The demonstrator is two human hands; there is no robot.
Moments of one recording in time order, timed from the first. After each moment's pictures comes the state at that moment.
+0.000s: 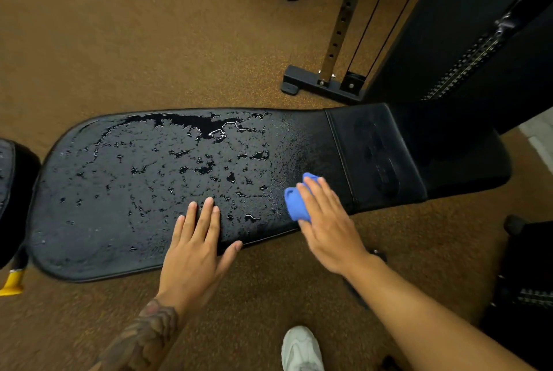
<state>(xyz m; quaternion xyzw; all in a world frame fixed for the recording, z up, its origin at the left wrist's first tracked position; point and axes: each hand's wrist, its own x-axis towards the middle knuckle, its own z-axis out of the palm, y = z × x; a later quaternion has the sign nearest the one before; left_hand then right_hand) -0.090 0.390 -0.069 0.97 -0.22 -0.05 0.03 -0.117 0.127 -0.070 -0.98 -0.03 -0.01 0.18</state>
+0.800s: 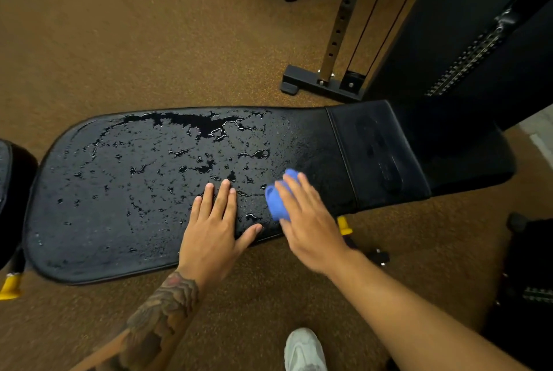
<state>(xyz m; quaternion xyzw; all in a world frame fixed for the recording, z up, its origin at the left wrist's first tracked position) -0.062 0.360 -0.067 0.97 -0.23 -0.06 0.03 -0.104 0.161 -0.064 -0.98 -0.06 -0.01 0.18</state>
